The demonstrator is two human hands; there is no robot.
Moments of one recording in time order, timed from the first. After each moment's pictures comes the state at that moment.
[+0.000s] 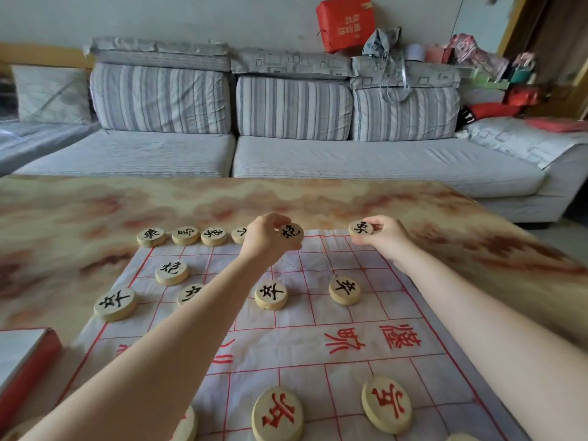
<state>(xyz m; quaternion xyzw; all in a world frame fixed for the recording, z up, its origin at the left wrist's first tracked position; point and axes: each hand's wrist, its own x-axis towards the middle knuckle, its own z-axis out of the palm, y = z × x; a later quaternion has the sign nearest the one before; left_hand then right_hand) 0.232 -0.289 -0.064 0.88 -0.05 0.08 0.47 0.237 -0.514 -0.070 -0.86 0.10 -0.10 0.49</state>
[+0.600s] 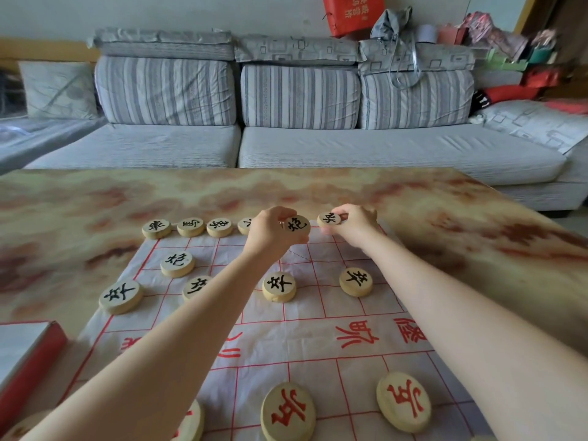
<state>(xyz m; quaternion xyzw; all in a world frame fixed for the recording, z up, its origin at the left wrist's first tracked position) 0.231 -0.286 -0.072 0.88 -0.05 0.09 0.46 0.270 -0.457 -0.086 -0.93 0.07 -0.09 0.36</state>
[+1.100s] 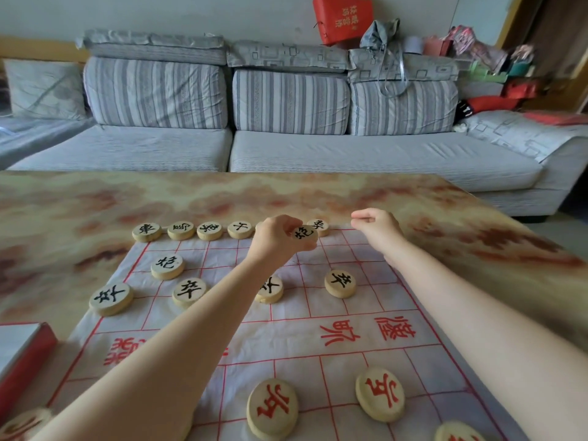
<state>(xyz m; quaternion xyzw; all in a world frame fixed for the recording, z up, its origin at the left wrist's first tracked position) 0.219 -0.306 -0.068 0.88 -0.09 0.06 0.47 0.240 -0.505 -0.071 -0.86 0.12 -0.13 0.48</state>
